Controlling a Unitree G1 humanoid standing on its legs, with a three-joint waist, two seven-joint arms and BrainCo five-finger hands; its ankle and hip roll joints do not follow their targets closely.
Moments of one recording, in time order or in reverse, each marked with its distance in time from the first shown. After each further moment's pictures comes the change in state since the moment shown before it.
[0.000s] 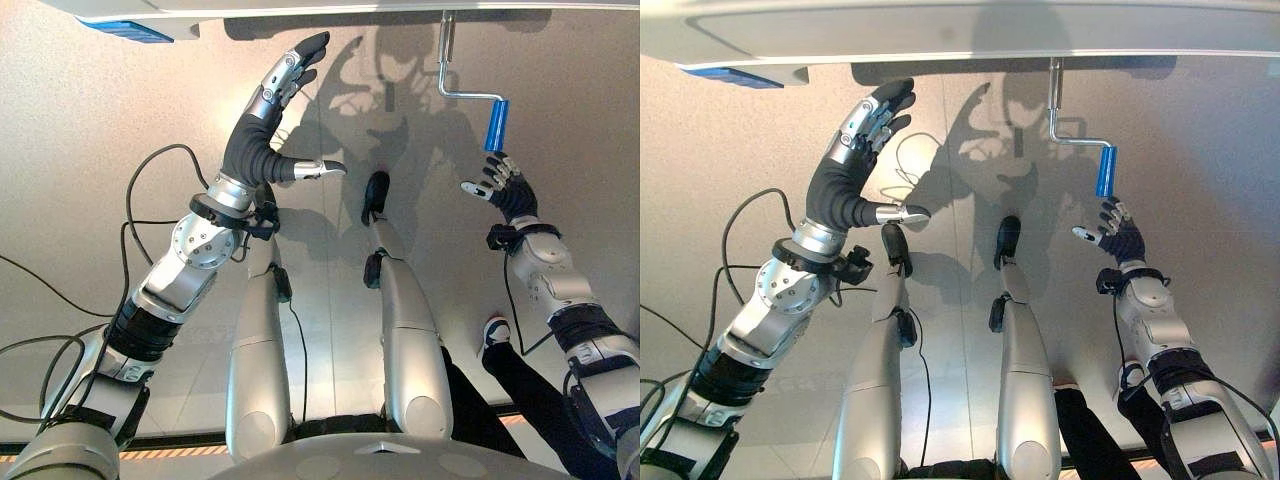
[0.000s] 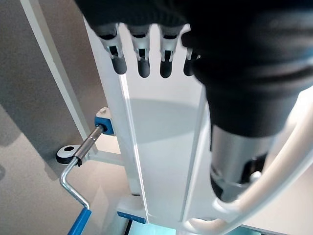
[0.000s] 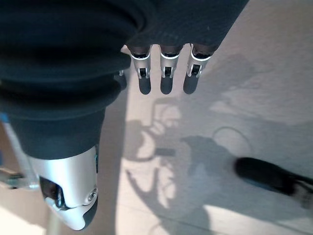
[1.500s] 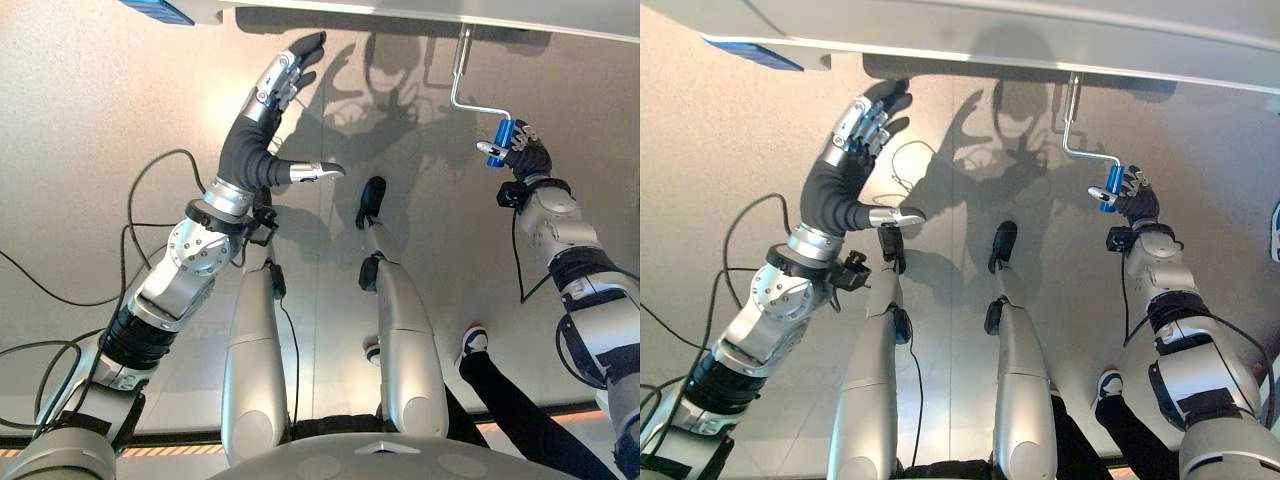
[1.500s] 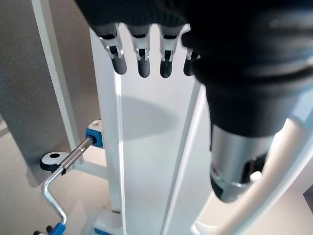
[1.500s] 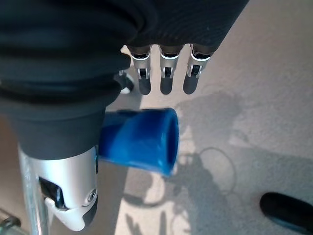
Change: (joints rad) left arm 0.001 0.005 -0.011 -0.060 -0.073 0.022 0.008; right arm -0.442 -0.011 0.145 0.600 0.080 0.099 0.061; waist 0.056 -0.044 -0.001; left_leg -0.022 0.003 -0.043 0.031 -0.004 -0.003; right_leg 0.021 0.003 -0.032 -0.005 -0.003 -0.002
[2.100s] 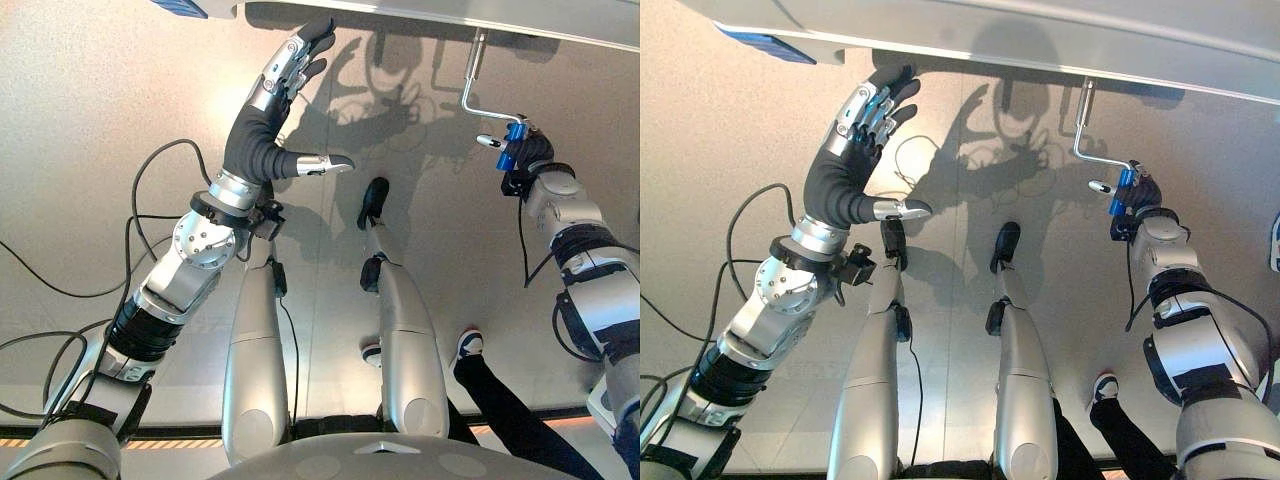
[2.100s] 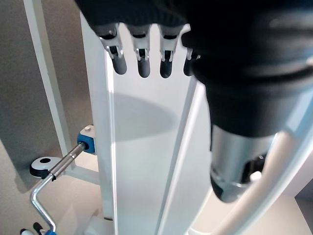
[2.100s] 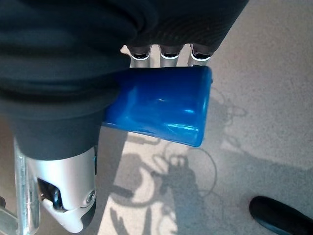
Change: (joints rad) left arm -0.022 -0.018 -0.012 0.000 0.000 0.003 0.000; right arm -0.079 0.008 0.022 0.074 -0.087 0.030 0.034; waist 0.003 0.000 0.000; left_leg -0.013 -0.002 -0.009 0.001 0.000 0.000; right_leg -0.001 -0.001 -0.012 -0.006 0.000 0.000
